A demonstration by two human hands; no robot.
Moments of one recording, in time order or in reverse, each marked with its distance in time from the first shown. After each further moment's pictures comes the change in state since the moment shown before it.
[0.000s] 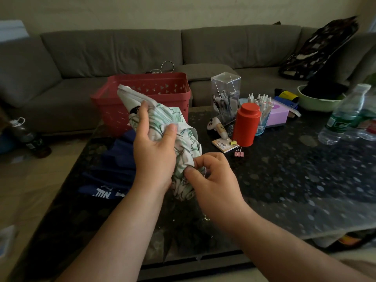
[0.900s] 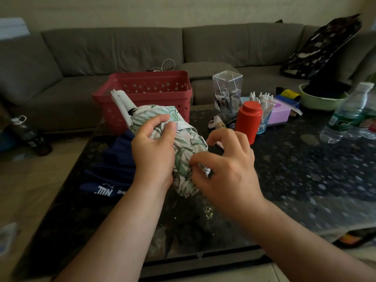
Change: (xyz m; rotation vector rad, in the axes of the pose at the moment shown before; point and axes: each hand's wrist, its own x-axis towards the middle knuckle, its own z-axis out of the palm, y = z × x) left_hand 0.003 -0.005 0.000 -0.046 0.094 -0.116; right_hand 0.010 0.000 -0.022 -0.675 0.236 -0.675
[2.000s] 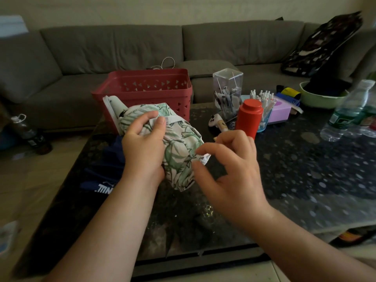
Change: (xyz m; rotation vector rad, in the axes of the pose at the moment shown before) left_hand 0.013 0.005 -0.010 -0.114 0.040 -0.114; right_hand -0.009 -0.006 -0.005 0.269 0.128 0.074
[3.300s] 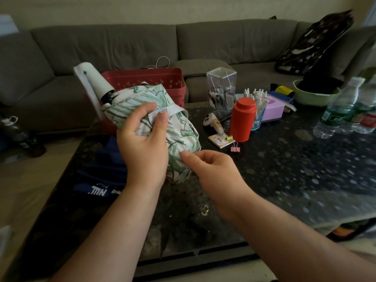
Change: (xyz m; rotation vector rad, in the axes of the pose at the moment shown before) left_hand -0.016 -0.005 0.008 0.136 -0.028 0.470; right_hand 0.015 -0.010 0.011 0.728 -0.339 0.983
